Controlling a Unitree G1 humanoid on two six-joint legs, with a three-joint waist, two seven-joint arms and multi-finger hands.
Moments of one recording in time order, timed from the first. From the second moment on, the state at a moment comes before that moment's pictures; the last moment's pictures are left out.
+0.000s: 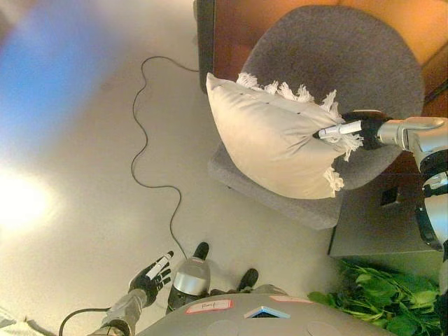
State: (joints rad) left arm 0.12 0.29 -0.06 1.18 -0.54 -0.08 -0.26; right arm -0.95 -0.81 0.47 1.16 0.35 0.27 0.75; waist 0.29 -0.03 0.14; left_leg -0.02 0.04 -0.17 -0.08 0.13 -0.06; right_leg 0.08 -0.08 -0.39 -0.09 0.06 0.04
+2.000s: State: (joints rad) left arm 0.05 0.32 -0.12 1.11 -0.63 -0.07 -0.26; right arm -0.72 -0.97 0.19 1.16 0.24 0.26 0.38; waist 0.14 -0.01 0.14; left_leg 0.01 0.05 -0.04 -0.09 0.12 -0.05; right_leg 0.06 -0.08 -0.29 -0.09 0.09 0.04
